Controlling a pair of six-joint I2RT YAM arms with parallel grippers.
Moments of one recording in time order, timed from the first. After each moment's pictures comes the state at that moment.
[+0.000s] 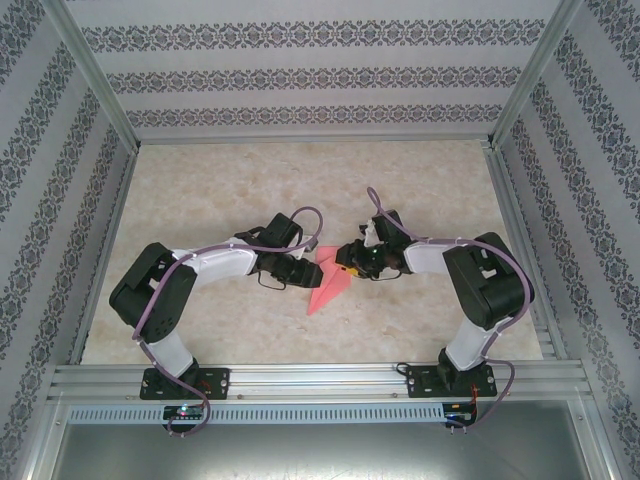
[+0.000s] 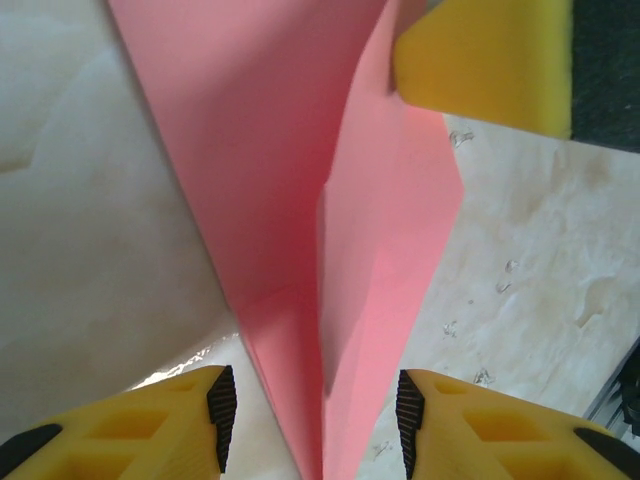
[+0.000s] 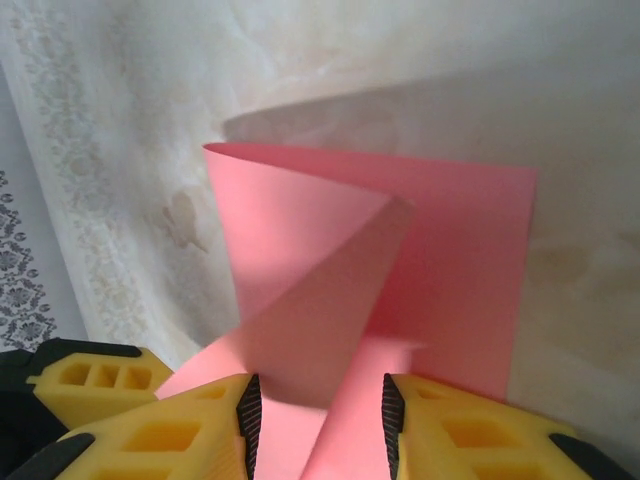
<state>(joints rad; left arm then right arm) -0.61 1.71 0.95 -0.34 0.47 -0.40 0.41 1.74 0.75 0.05 -0.66 0.84</state>
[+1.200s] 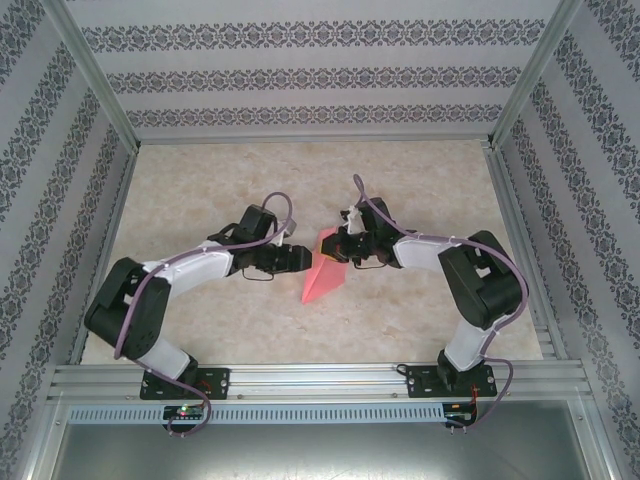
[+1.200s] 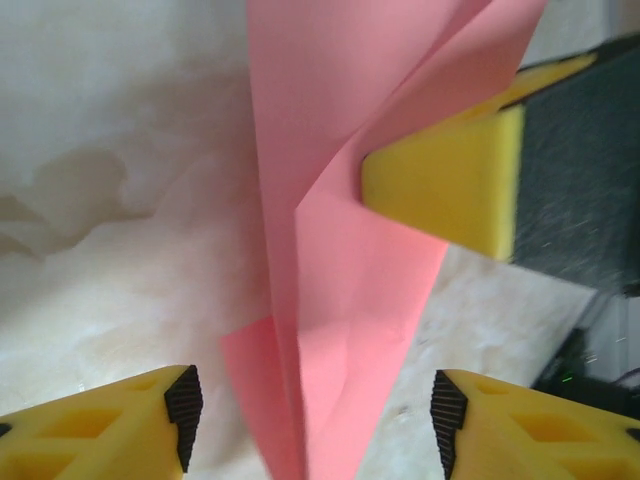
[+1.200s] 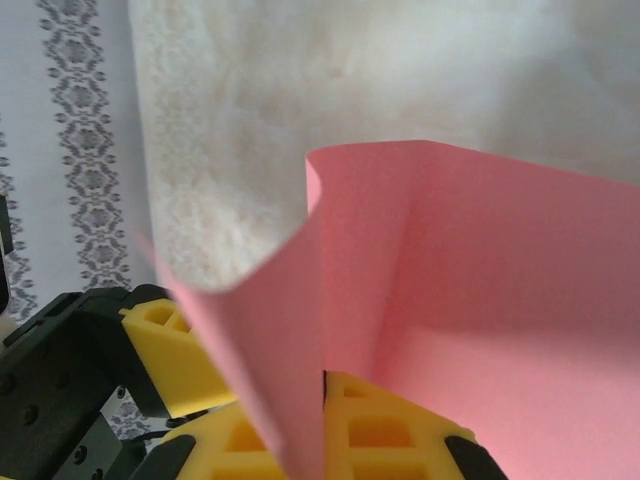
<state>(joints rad) -0.48 1.53 0.84 -0.20 0.55 -0.59 0.47 1.73 0.85 0.14 -0.73 0.89</state>
